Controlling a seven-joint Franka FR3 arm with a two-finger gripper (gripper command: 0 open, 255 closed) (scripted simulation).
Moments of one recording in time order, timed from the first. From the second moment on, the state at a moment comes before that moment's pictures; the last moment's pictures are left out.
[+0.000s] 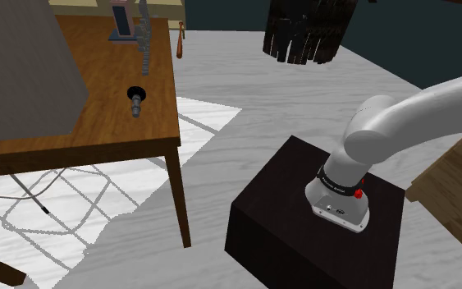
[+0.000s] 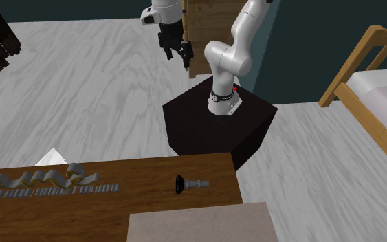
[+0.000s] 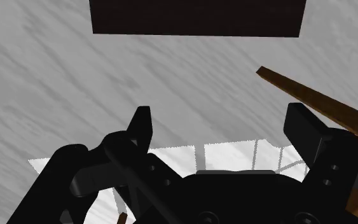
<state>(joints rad) 0.01 -0.75 -0.06 -2.33 0.00 1.47 -0.09</state>
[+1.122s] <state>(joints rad) 0.03 -0.48 0.29 -2.21 0.14 1.72 0.44</state>
